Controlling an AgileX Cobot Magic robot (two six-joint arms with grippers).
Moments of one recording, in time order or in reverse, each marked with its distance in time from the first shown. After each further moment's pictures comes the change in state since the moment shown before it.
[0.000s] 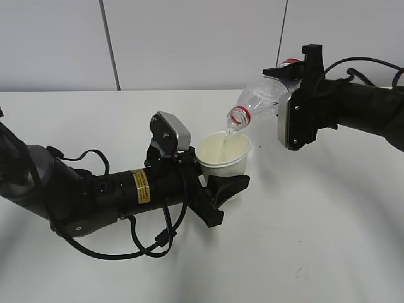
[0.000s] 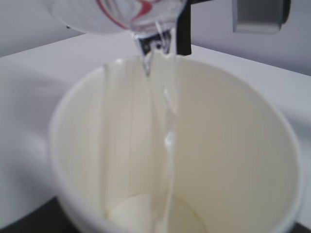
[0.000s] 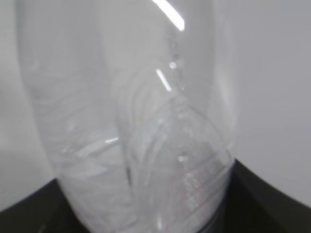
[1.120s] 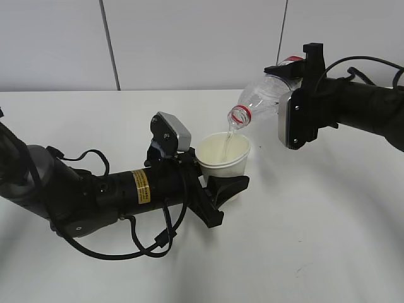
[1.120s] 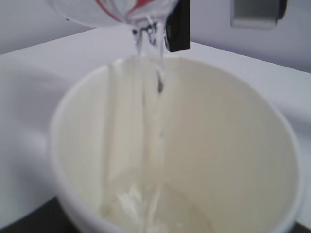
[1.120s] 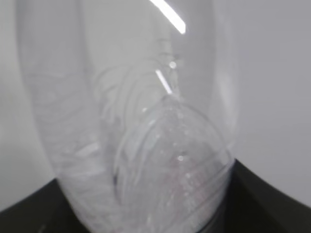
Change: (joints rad) left arm 0.000 0.000 0.000 0.000 0.008 0.000; right arm 0.000 0.000 0.000 0.029 0.000 -0.039
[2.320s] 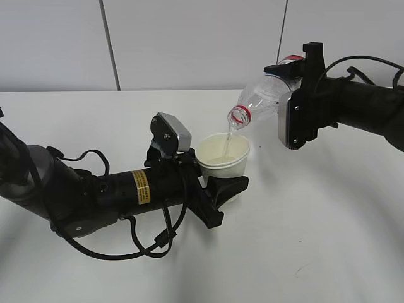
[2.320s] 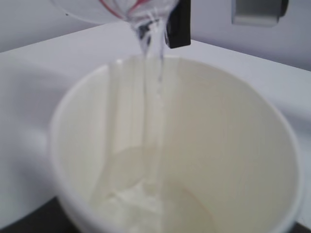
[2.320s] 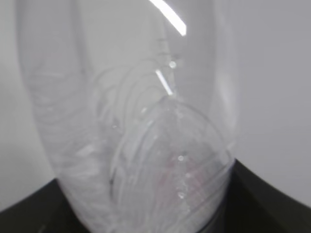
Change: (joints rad) left arm 0.000 0.000 0.000 0.000 0.005 0.000; right arm 0.000 0.000 0.000 0.002 -0.008 -0.016
